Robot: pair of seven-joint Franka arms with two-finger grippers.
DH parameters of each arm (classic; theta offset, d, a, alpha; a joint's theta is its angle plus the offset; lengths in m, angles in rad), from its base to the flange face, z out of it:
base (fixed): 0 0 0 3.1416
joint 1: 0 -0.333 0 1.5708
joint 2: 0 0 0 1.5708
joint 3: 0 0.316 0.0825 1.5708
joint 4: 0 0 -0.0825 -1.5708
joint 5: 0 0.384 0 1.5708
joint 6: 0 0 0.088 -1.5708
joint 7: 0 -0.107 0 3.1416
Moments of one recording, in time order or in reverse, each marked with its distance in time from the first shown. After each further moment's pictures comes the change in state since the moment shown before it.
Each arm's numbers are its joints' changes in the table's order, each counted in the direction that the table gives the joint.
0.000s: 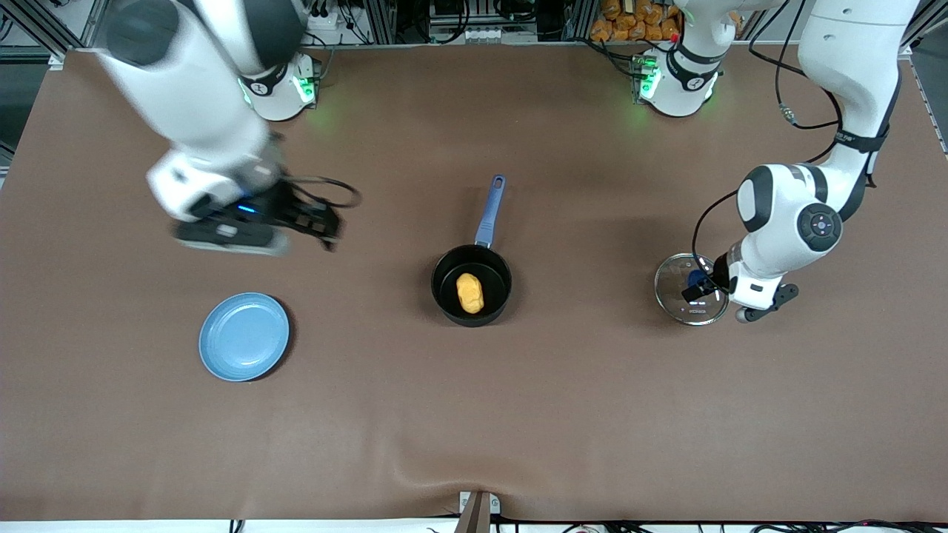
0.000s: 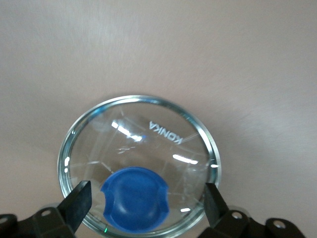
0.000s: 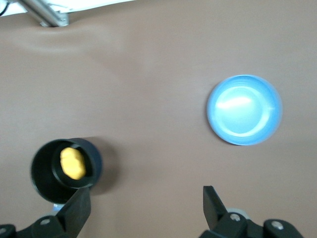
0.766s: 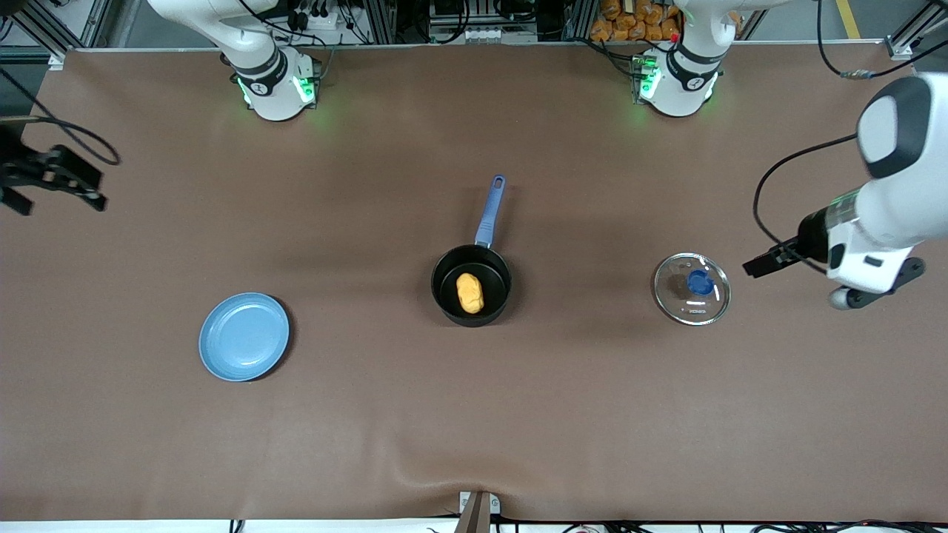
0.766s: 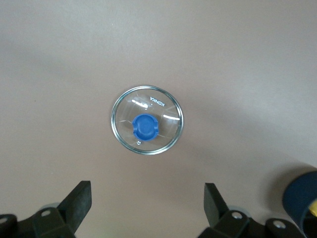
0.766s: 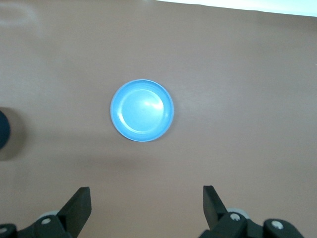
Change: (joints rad) left arm -0.002 -0.178 -0.009 0.493 0.000 -0.754 -0.002; right arm 0.287 -0.145 -0.144 -0.028 -0.002 -0.137 0.642
